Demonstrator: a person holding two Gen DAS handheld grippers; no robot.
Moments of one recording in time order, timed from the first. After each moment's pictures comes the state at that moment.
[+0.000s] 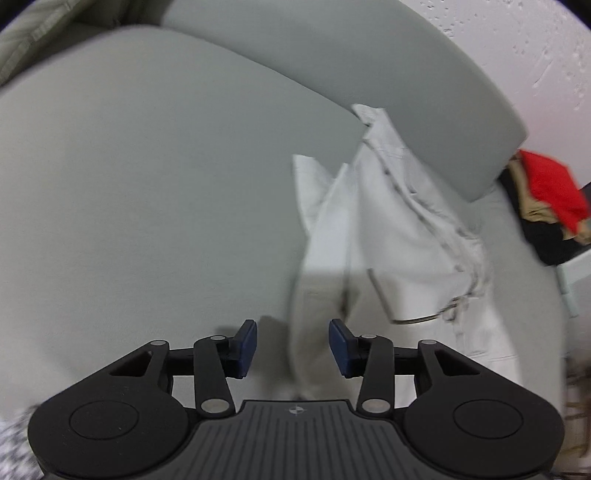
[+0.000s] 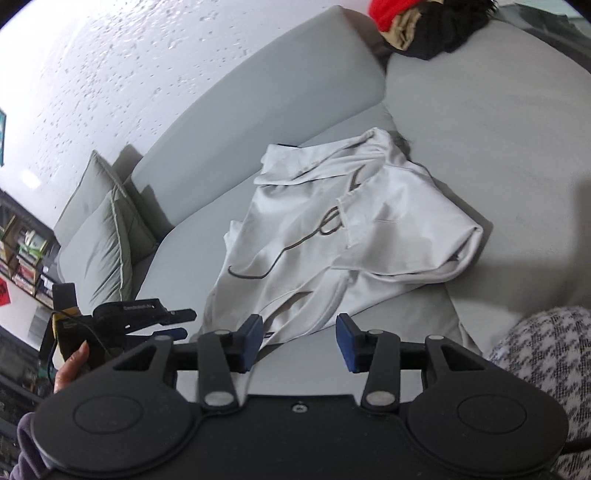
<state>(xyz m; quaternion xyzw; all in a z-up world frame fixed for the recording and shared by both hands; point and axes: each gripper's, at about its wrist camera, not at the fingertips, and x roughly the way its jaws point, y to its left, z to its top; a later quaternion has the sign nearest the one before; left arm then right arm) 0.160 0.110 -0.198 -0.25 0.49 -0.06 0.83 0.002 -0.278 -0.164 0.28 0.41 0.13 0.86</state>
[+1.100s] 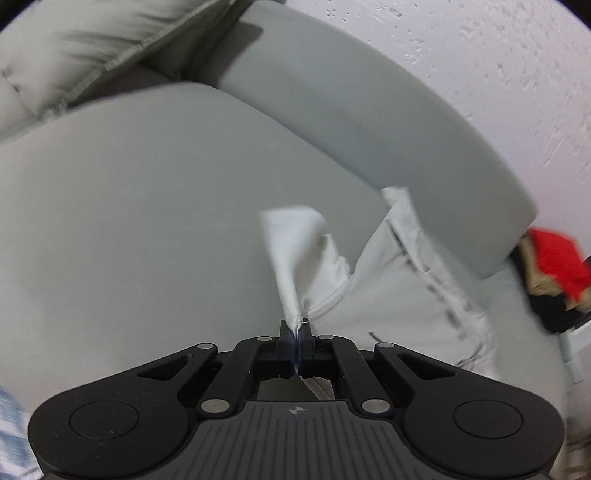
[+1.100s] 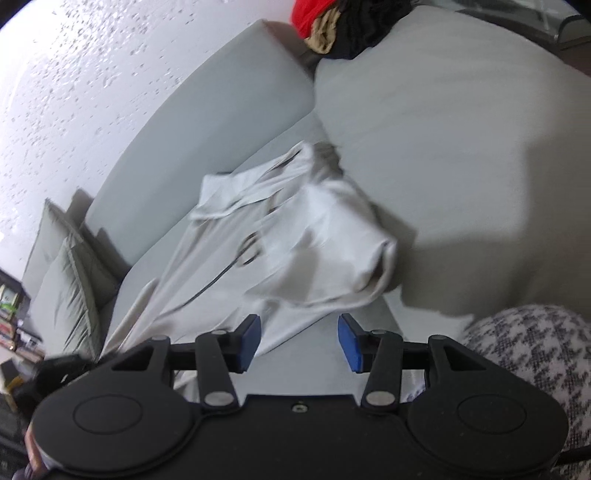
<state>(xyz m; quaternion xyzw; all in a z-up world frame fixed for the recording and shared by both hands) 0.113 0.120 -0.163 -0.25 0.40 0.05 0.88 0.013 -0.311 -0.196 0.33 0.41 0.05 0.85</state>
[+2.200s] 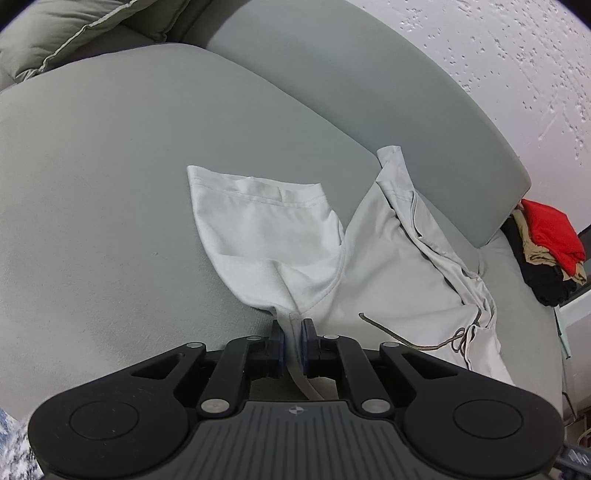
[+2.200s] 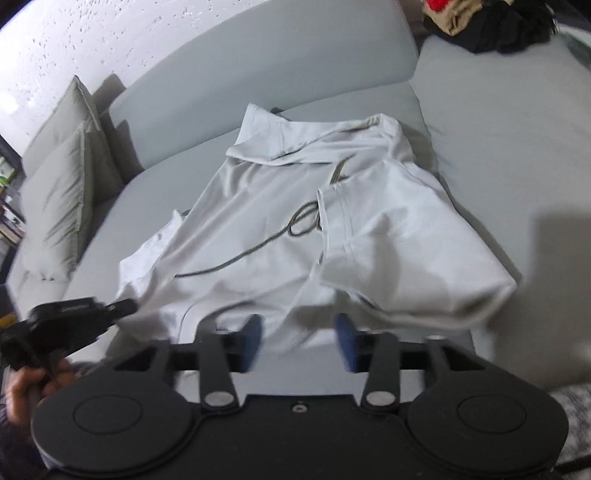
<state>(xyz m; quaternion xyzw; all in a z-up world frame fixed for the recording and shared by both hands) 0.123 0.115 -0.203 -0.28 0.42 -0.01 0.86 0.075 -0.215 -0.185 0.15 0.48 0.11 0.86</state>
